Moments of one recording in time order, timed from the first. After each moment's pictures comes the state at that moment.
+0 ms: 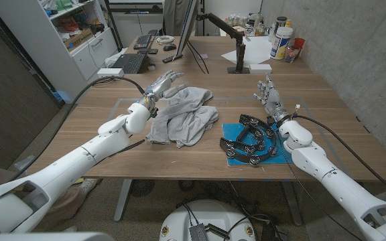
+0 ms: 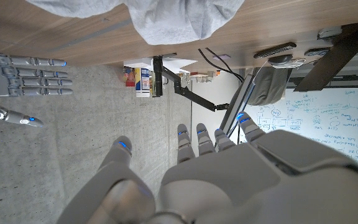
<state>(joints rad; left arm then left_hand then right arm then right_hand) 0.71 0.75 0.62 -1.67 0.42 0.08 0.26 0.09 -0.08 0.52 -0.06 0.18 0.11 -0.12 0.20 0.18 -0.02 -0.03 0.23 0.20 -0.15 -0.03 0.19 0.18 -0.13 0.13 0.33 0.17 -0.88 -0.53 -0.36 -1.37 0.63 0.31 0.00 0.06 -0.04 0.16 0.08 0.21 0.03 -0.02 0.19 0.18 0.00 0.03 0.20 0.19 -0.11 -0.02 0.20 0.20 0.04 0.05 0.28 0.17</state>
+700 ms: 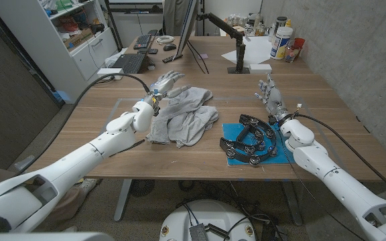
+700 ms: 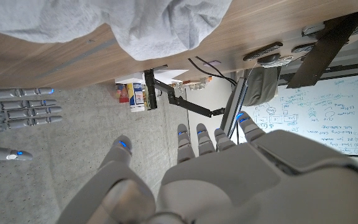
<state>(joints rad) 0.65 0.72 0.69 -1.63 0.54 0.19 0.22 0.09 -0.07 0.51 -0.06 0.18 0.12 -0.12 0.20 0.18 -0.02 -0.03 0.23 0.20 -0.15 -0.02 0.19 0.18 -0.12 0.13 0.31 0.17 -0.88 -0.54 -0.35 -1.37 0.64 0.30 0.01 0.06 -0.04 0.16 0.08 0.21 0.03 -0.02 0.19 0.18 0.00 0.03 0.20 0.19 -0.11 -0.02 0.20 0.20 0.04 0.05 0.27 0.17</state>
